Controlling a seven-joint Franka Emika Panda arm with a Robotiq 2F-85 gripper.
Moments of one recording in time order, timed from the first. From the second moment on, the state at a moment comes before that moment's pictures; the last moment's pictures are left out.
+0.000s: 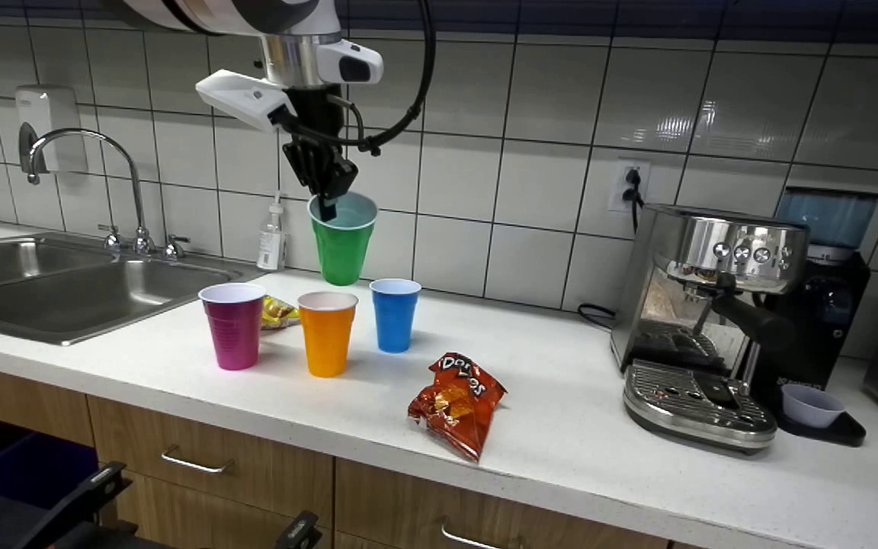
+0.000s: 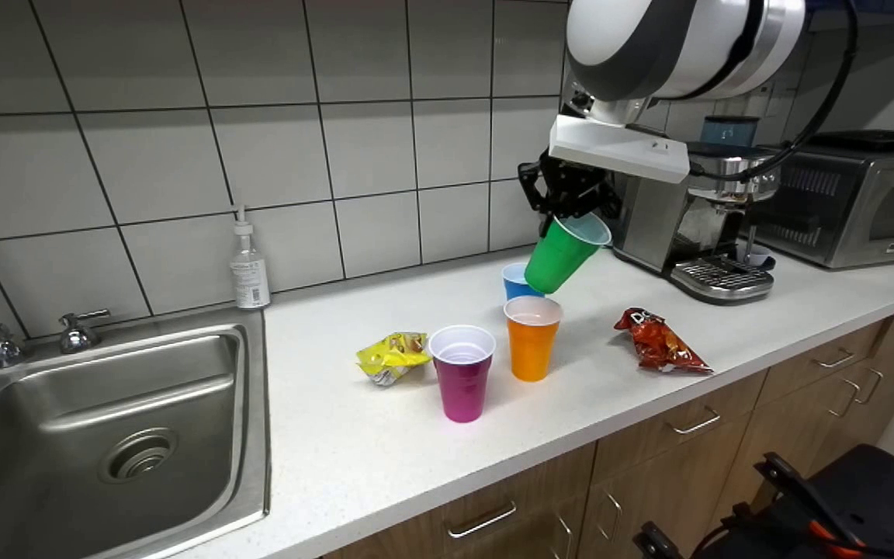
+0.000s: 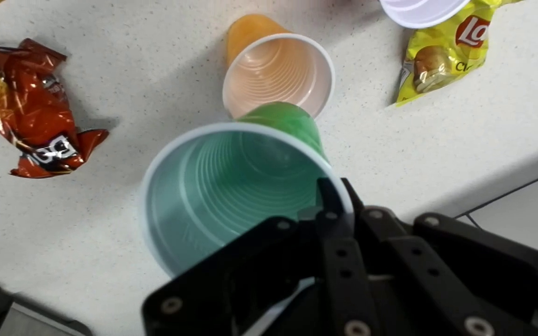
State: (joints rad) arm 0.01 -0.28 0.01 -2.65 0.07 2.77 0.38
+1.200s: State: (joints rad) arm 0.01 -0.25 0.07 -2.67 0.05 2.78 0.37
